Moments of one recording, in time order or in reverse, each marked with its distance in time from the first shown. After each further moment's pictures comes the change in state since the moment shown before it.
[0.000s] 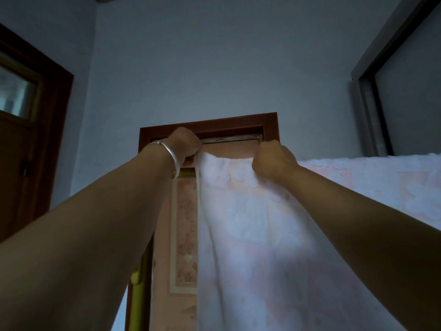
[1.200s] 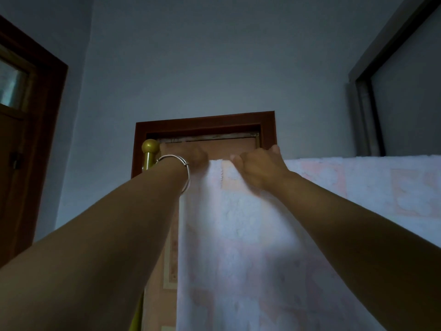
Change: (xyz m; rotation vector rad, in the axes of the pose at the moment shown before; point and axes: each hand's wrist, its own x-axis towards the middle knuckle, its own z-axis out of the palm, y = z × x) left_hand -0.018 -0.017 0.014 0.687 -0.025 0.201; right_hand -0.010 -0.010 0.021 -0.266 0.033 -0.328
